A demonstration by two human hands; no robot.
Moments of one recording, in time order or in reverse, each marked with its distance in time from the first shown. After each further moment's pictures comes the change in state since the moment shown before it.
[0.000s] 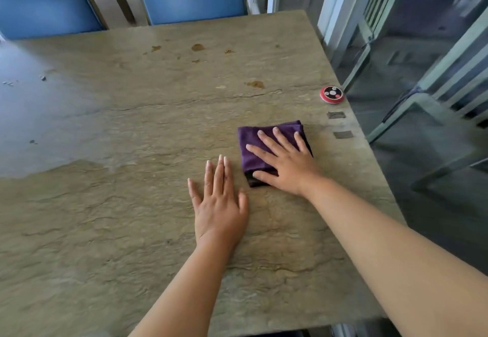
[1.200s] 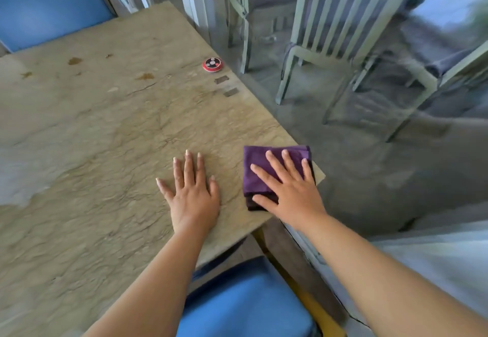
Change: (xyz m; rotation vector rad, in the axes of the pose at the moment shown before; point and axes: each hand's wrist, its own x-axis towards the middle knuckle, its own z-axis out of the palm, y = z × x) left_hand -0.072 0.050 0.012 0.028 -0.106 0.306; right_hand -0.262 -0.032 0.028 0.072 0.094 0.572
